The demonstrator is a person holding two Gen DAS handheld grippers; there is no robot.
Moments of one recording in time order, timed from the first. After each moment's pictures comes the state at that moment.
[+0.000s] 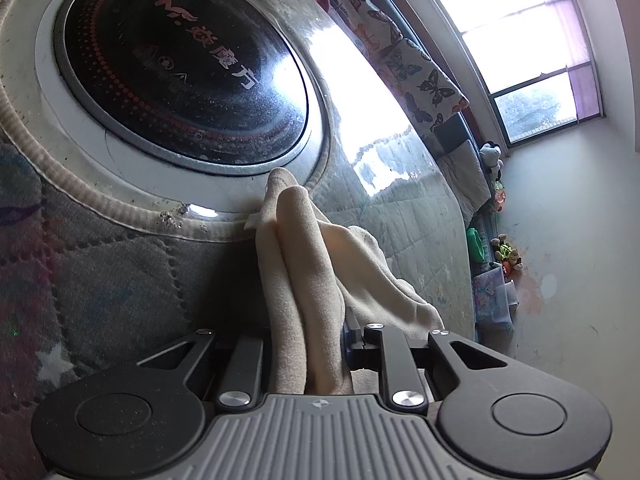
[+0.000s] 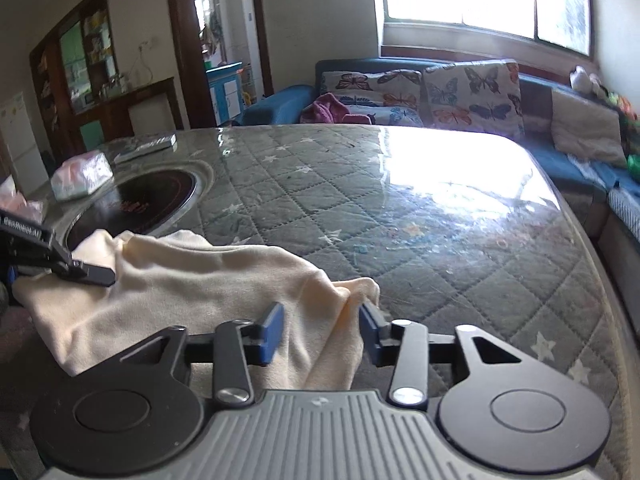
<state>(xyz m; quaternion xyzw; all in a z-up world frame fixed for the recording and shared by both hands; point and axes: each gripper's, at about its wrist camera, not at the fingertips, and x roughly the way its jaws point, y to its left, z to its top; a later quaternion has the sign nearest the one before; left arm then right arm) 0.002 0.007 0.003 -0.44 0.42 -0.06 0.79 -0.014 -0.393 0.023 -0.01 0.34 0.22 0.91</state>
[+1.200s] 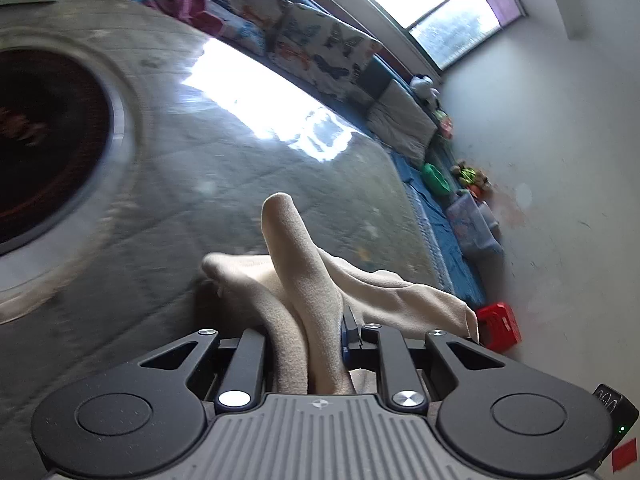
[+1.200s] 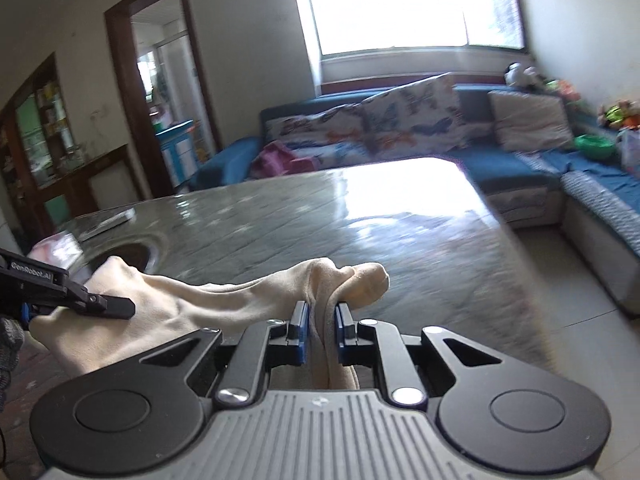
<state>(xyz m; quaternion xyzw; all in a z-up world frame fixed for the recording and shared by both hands) 0.062 -0.107 0.052 -0.30 0.41 -0.19 0.84 -0.031 -0.459 0.055 0.05 0.28 0.13 0.95</state>
